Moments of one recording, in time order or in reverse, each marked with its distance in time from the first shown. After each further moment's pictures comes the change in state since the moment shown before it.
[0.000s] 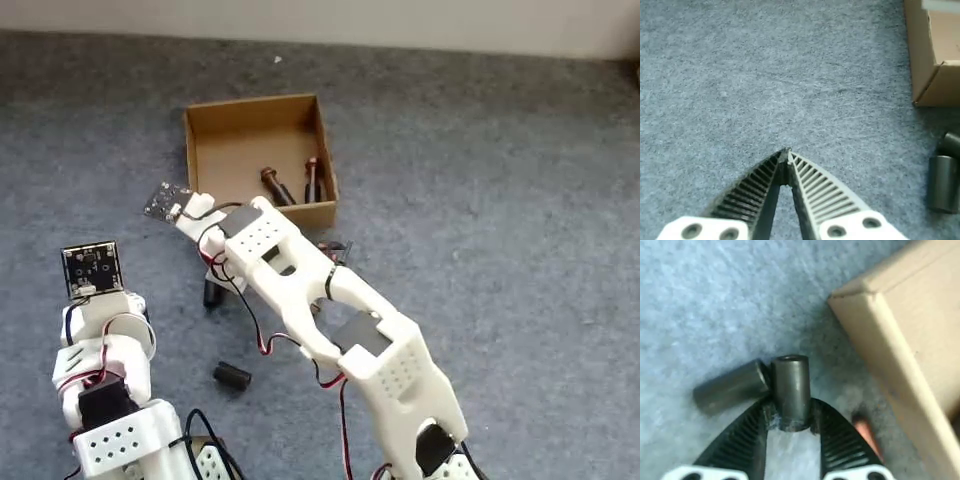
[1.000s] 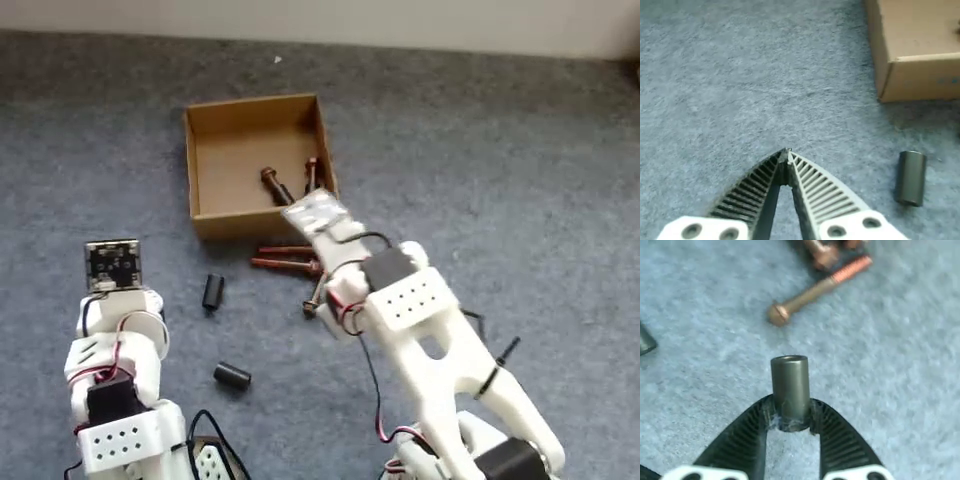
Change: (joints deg) left arm 7.1 0.0 0.0 0.0 -0.2; right arm 17.3 -58.5 52.3 12.4 -15.0
